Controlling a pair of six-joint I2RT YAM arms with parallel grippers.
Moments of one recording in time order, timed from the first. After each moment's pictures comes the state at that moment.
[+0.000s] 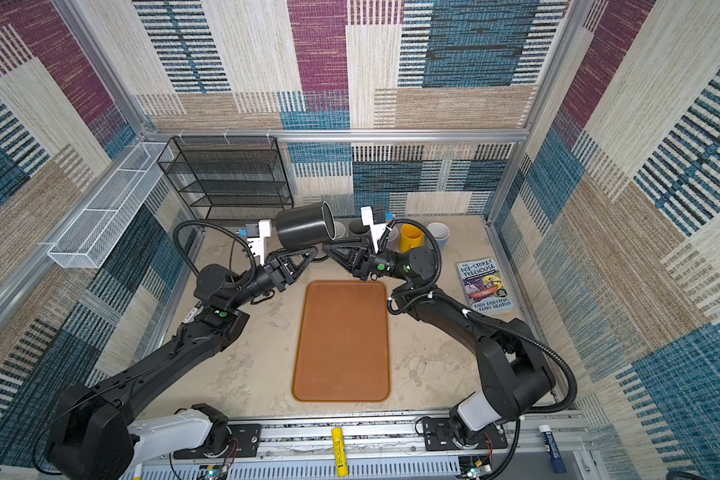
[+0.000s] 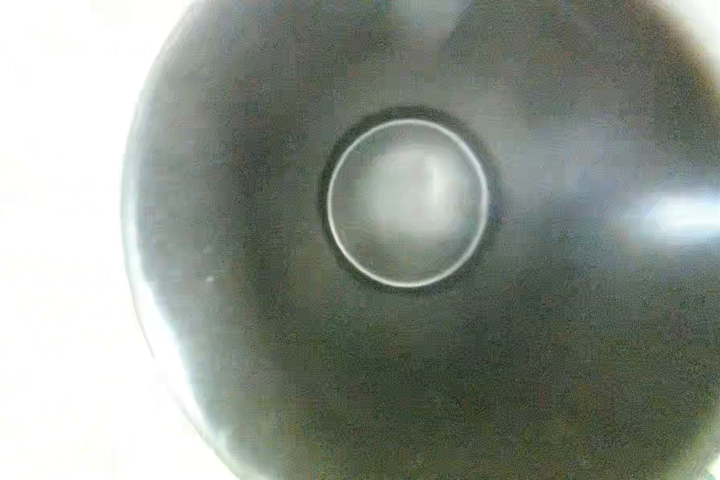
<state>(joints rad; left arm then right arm) -0.46 1.21 0.79 0.82 0.66 -0.88 0.53 1.52 0.98 1.14 -0.89 0.93</state>
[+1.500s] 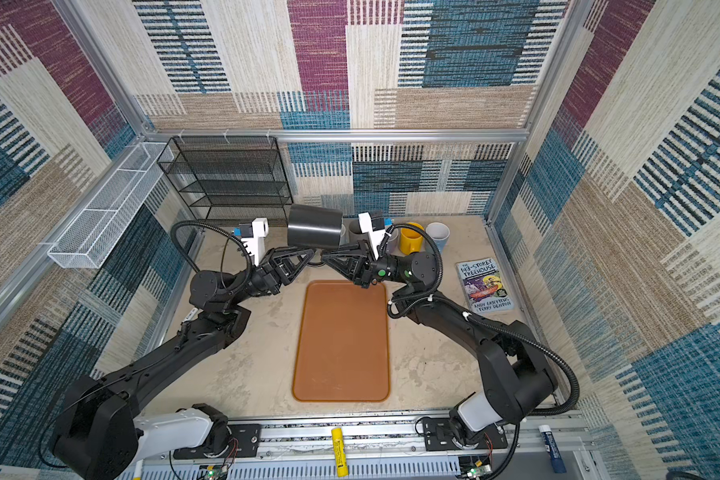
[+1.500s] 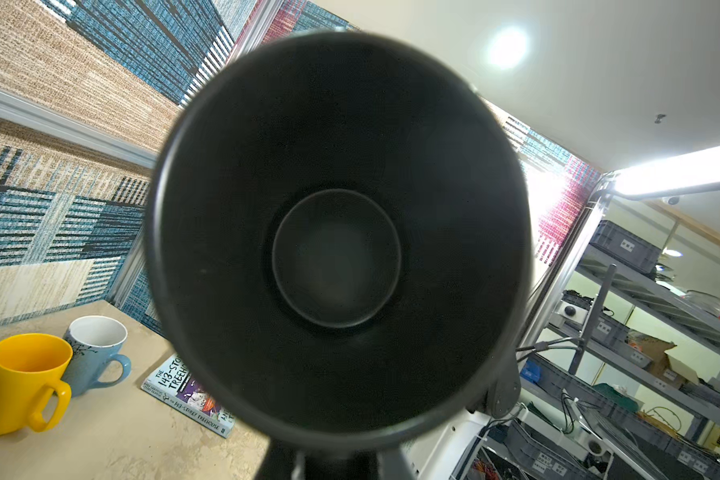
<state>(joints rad) -0.46 1.24 0.80 1.03 0.77 -0.97 0.54 1.50 0.96 1.17 -0.96 0.90</state>
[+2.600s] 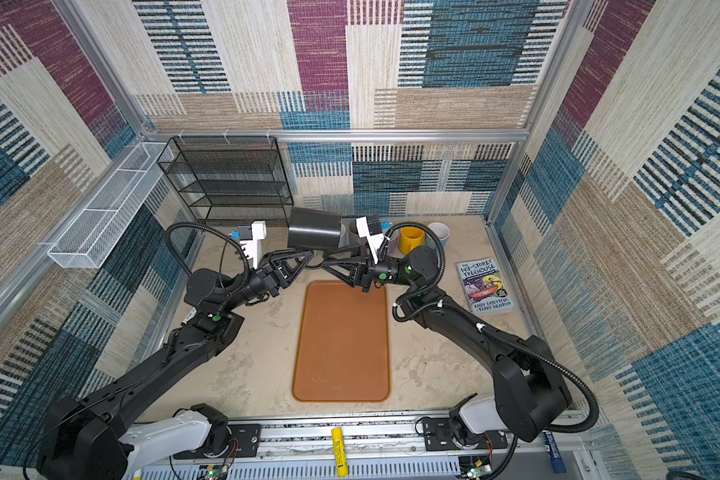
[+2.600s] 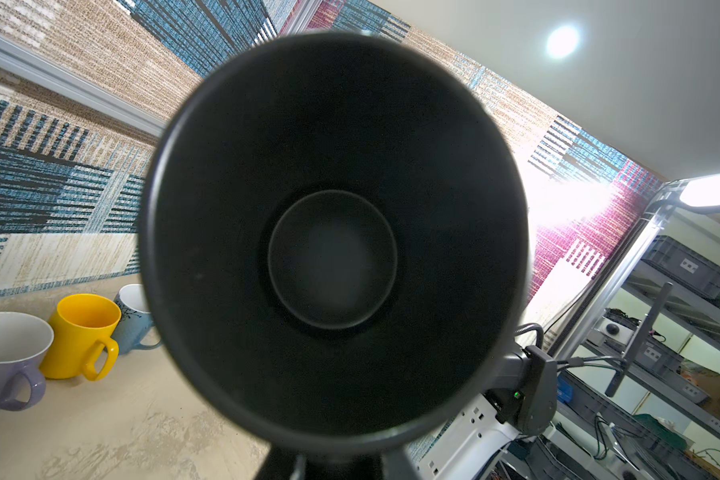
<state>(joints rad) -0.46 1.15 0.79 0.81 0.71 -0.88 0.54 1.40 0.94 0.89 -0.94 0.69</state>
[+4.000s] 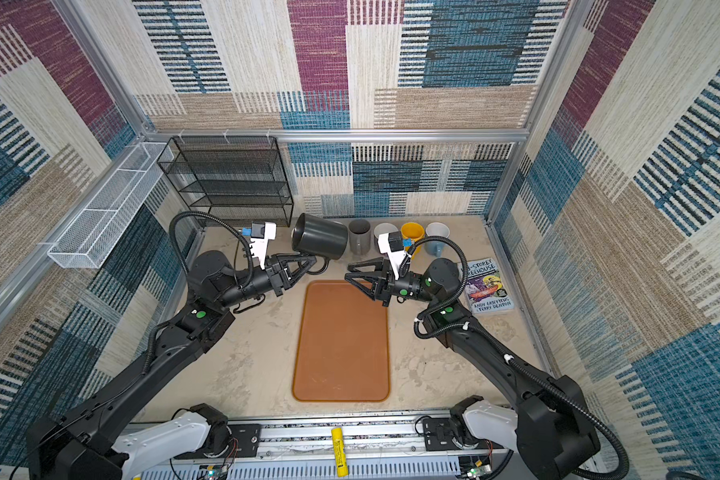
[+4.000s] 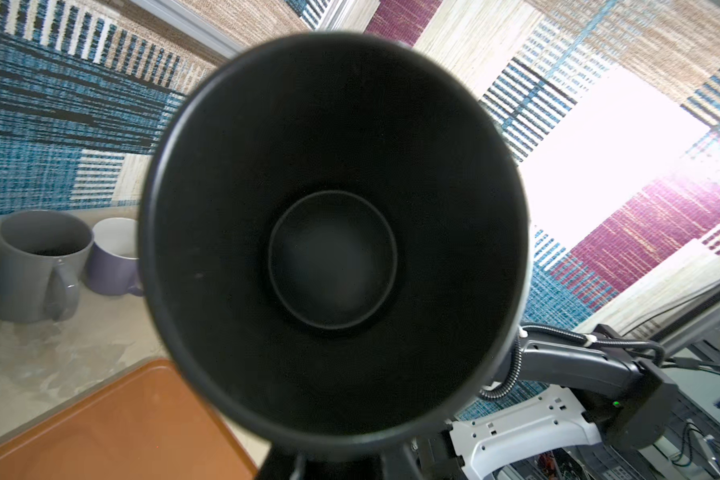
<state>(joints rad) -0.46 1.10 0.95 0.17 0.65 -0.60 0.44 1.17 0.76 0.68 -0.92 0.52</state>
